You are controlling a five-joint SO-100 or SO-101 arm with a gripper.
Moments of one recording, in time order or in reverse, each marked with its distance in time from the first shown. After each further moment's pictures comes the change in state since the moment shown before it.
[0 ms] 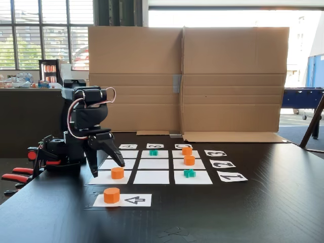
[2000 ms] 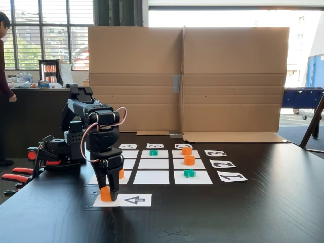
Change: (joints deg) arm -1.5 -13.5 -8.6 -0.7 0.7
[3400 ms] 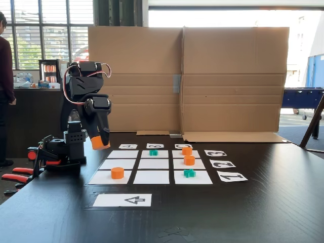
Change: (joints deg) arm 4.0 29.7 0.1 0.7 0.0
